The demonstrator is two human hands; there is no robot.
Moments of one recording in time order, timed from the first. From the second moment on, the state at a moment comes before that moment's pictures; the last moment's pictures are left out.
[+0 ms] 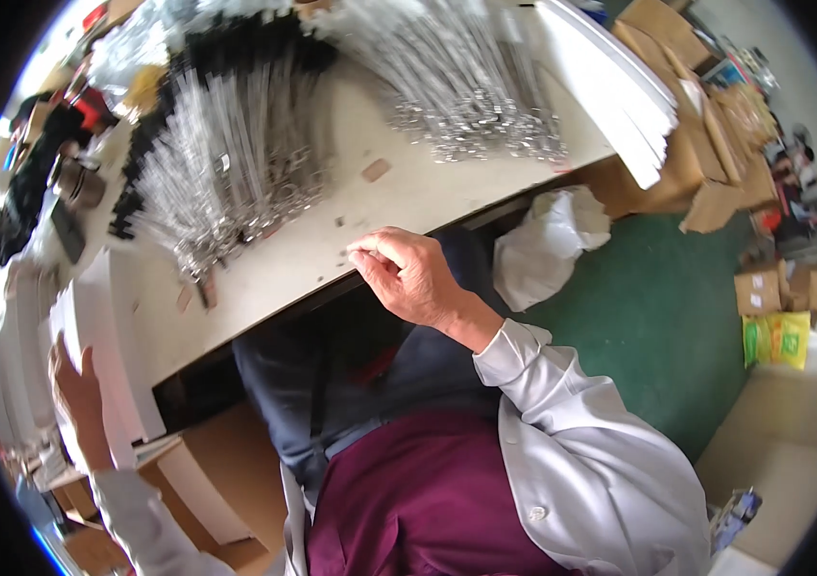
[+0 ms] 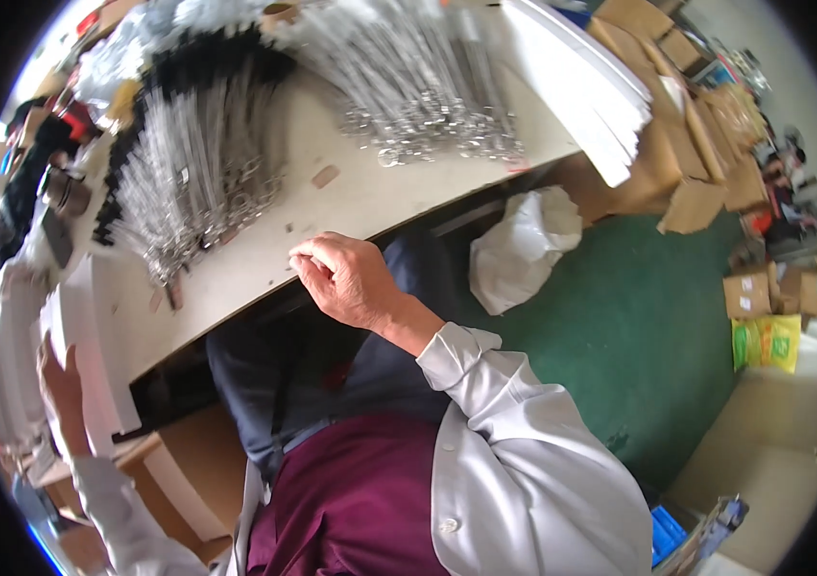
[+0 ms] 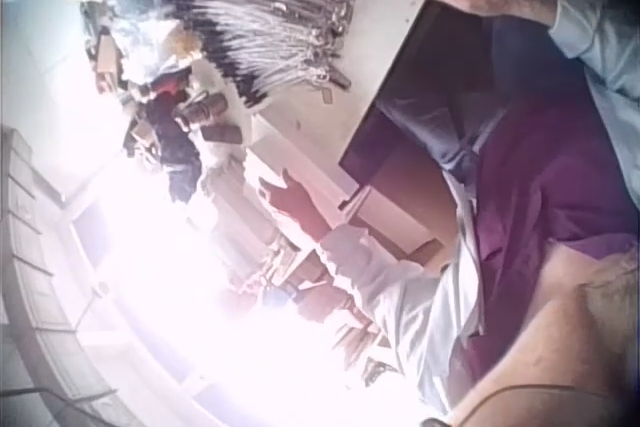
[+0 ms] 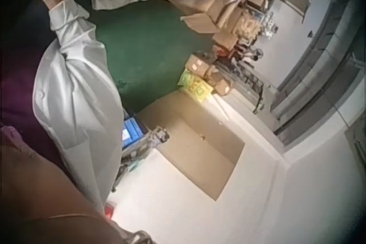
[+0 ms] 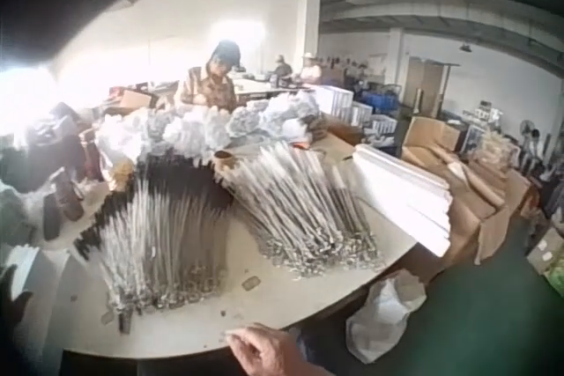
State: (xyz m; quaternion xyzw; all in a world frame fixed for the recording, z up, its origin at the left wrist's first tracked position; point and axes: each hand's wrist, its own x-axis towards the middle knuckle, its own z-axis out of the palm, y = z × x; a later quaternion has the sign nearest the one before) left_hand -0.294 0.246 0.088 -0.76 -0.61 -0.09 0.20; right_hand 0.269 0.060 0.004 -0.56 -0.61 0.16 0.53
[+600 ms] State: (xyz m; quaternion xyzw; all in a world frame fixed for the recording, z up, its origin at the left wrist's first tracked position) left_hand -0.064 0.168 -0.026 -0.79 -0.51 -0.34 0.02; right_hand 0.626 -0.025 0.017 -0.88 -0.41 -0.22 0.06
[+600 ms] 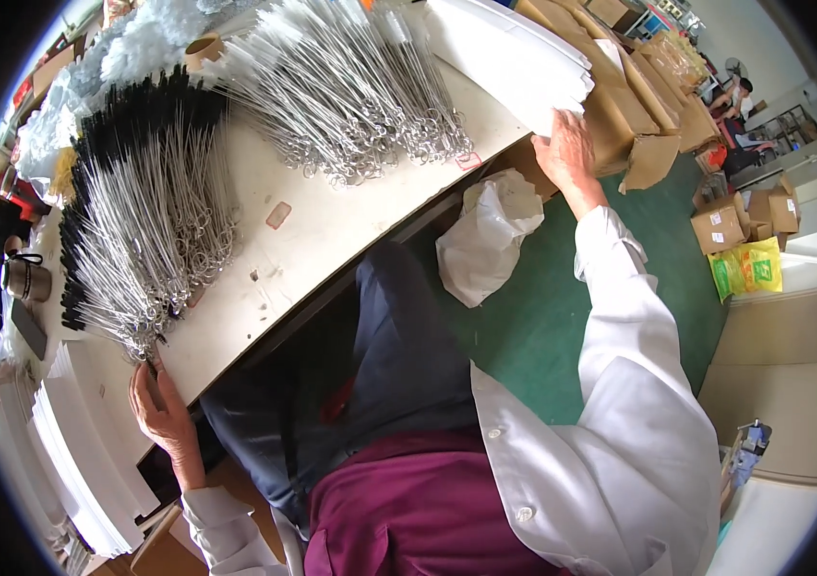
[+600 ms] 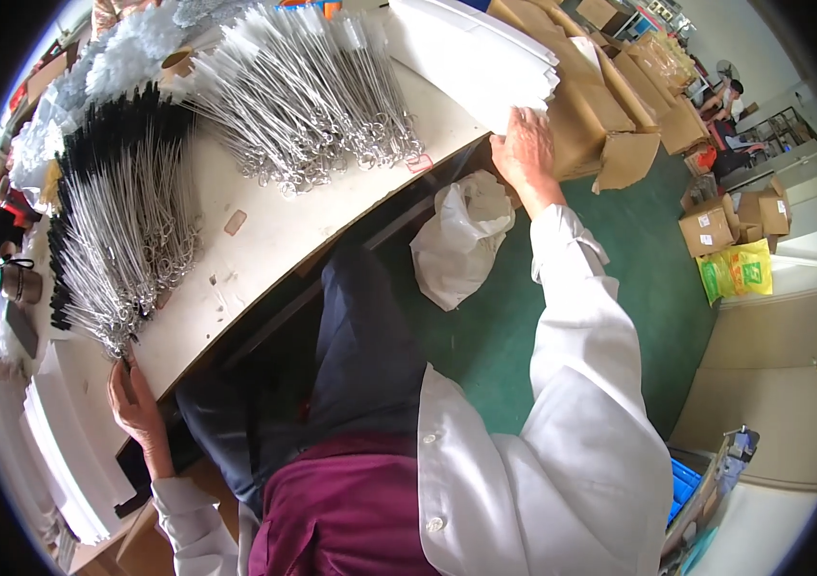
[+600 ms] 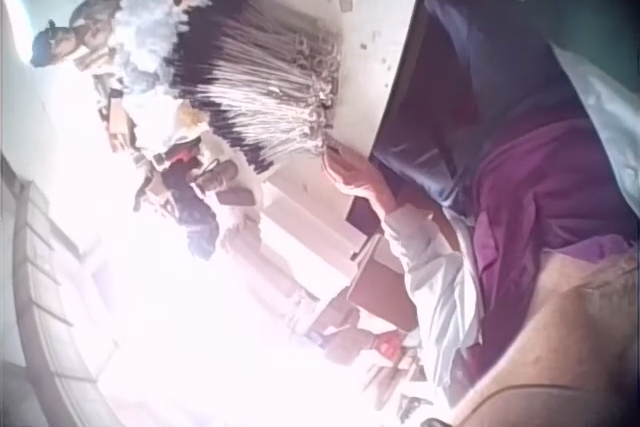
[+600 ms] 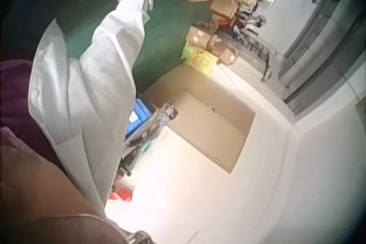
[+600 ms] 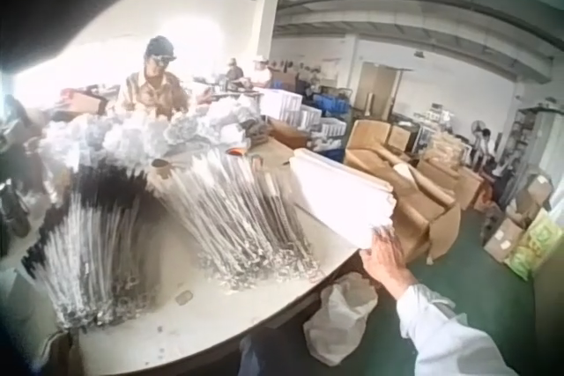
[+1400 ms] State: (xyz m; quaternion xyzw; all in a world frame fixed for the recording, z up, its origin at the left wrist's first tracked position) left_hand -0.032 0.122 0.036 -0.83 -0.40 -0.38 0.08; right_hand 0.448 -0.022 0.073 -0.74 -0.51 -0.01 0.44
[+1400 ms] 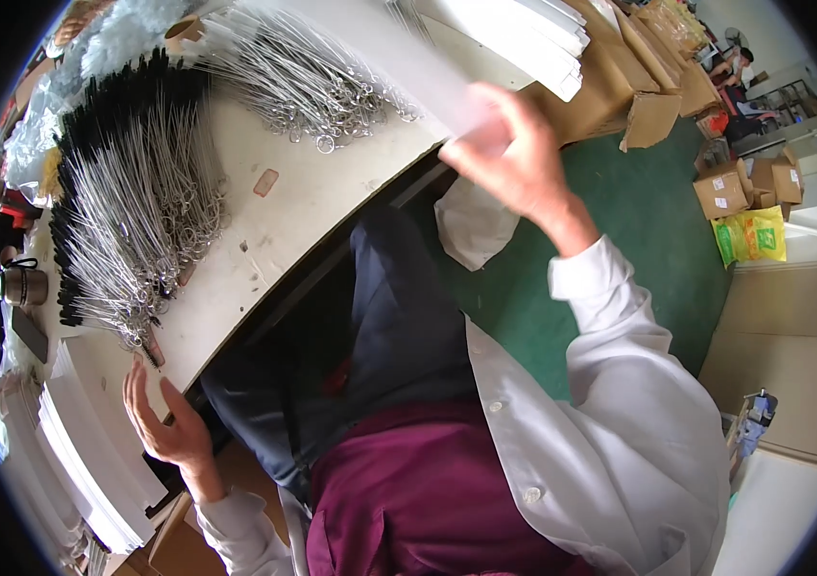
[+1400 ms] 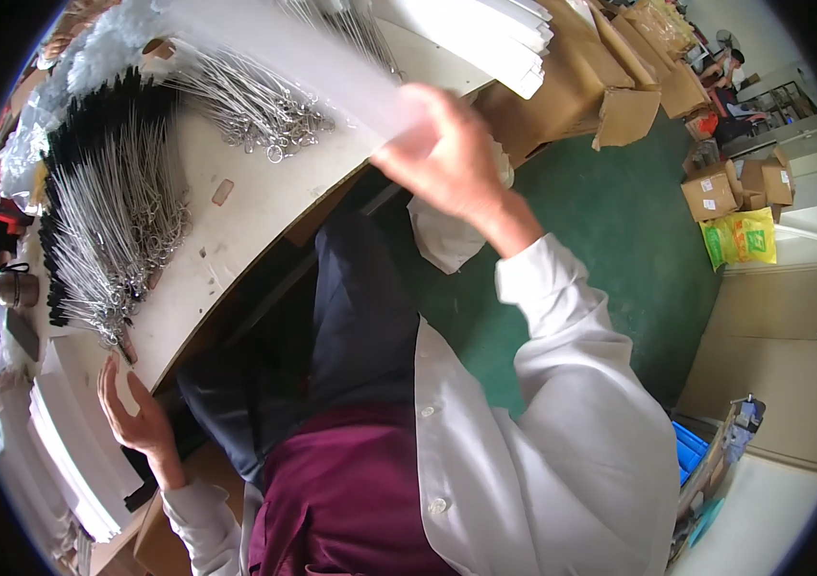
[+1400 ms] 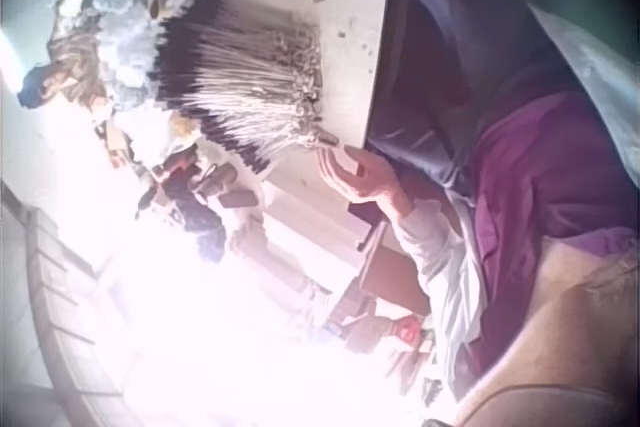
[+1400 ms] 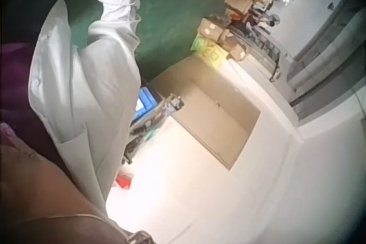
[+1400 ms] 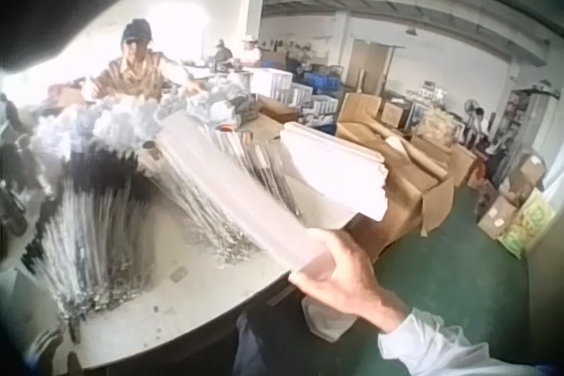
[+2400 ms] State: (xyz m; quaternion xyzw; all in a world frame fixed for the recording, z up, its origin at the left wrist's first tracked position) left_hand 0.059 0.051 0.072 -0.94 -0.32 -0.05 -0.08; right_hand 0.263 -0.013 0.001 -0.52 -0.55 0.35 0.55
